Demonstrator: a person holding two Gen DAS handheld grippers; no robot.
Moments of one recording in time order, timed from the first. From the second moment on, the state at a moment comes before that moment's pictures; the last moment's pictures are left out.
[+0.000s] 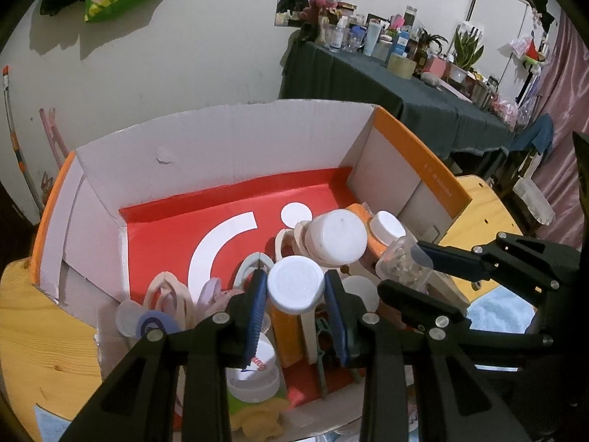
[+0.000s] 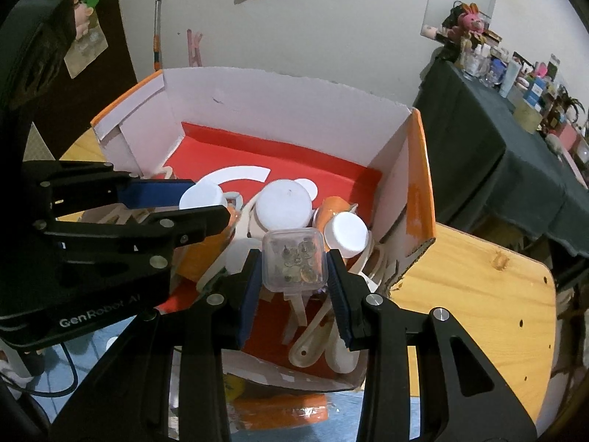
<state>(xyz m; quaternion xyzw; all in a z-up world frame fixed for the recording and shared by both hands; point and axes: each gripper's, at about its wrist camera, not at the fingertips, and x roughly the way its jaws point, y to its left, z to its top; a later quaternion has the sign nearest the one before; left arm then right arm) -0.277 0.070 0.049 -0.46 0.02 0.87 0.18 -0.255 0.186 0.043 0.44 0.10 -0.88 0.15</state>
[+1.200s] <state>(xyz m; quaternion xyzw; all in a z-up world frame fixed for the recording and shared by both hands) -0.285 0.040 0.040 -0.48 0.01 0.87 0.14 -0.260 0.189 0.034 0.45 0.11 -0.88 0.14</state>
